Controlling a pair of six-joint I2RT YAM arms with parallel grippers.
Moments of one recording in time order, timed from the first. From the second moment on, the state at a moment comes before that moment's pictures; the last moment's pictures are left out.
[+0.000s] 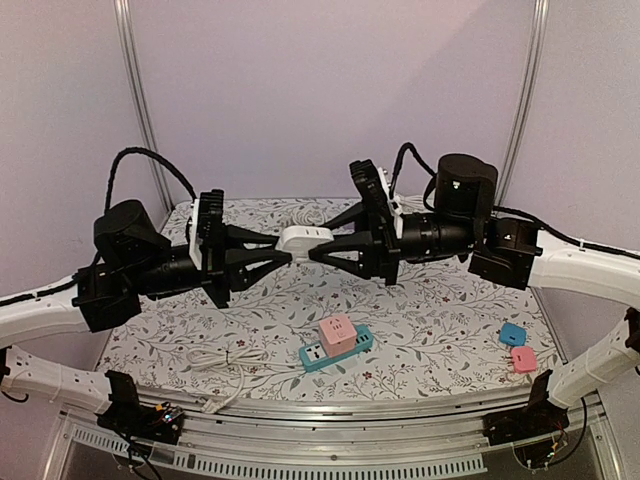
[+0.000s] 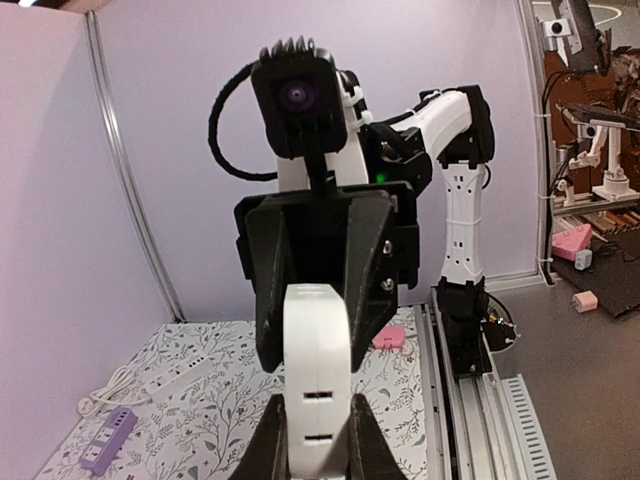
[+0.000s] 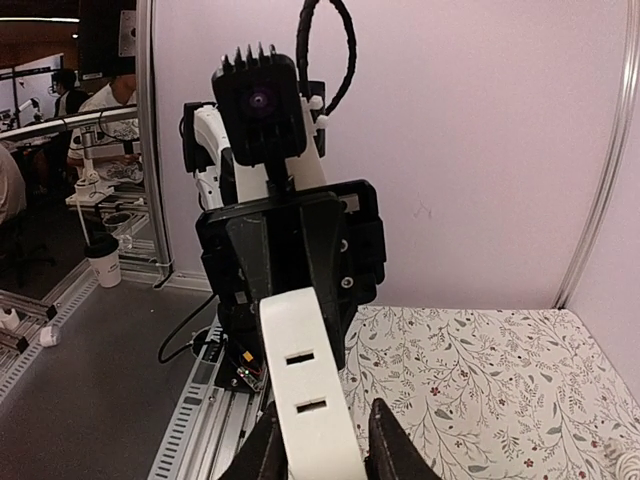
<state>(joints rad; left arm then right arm) -1.02 0.97 0.80 0.28 0.37 0.16 1.04 1.36 1.19 0.14 -0.59 -0.07</state>
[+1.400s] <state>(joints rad) -1.03 0.93 0.74 0.13 0.27 0.30 1.15 1.47 1.40 -0.47 -0.26 -0.43</state>
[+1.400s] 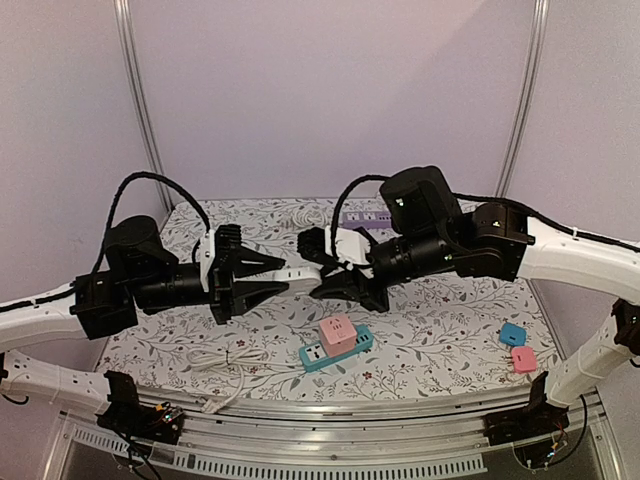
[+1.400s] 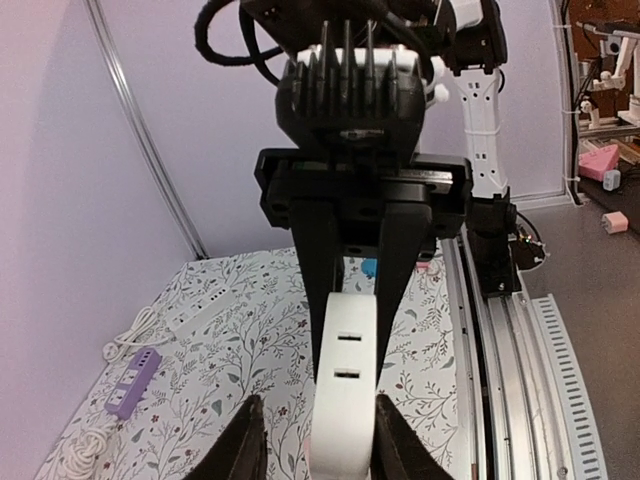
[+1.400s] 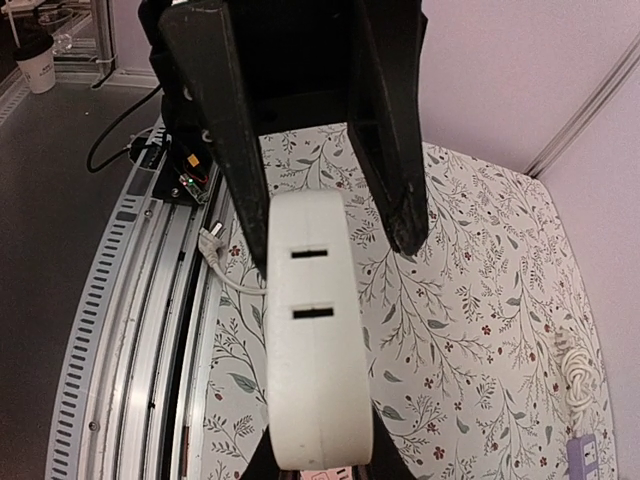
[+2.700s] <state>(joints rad) -0.87 0.74 0.56 0.14 0.25 0.16 0.87 1.83 1.20 -0.55 -0.32 -0.66</state>
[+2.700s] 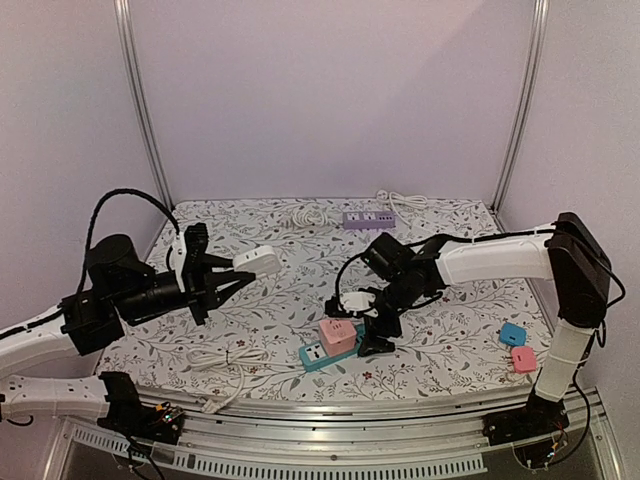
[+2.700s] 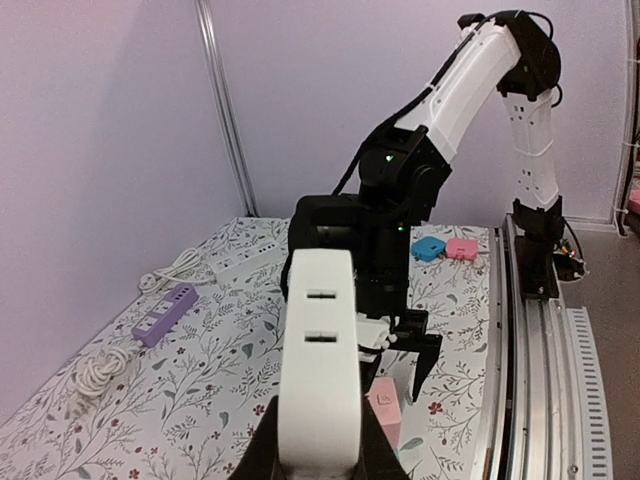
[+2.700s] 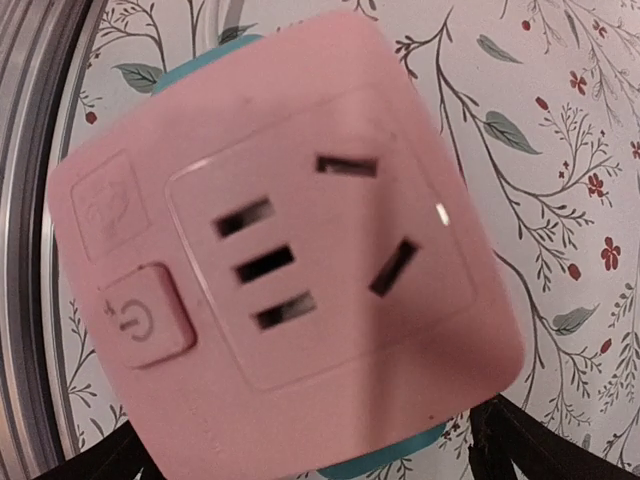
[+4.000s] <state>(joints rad) -0.96 0.90 0.45 0.30 0.31 0.07 0.99 1.51 0.90 -0.25 -0.34 -0.10</state>
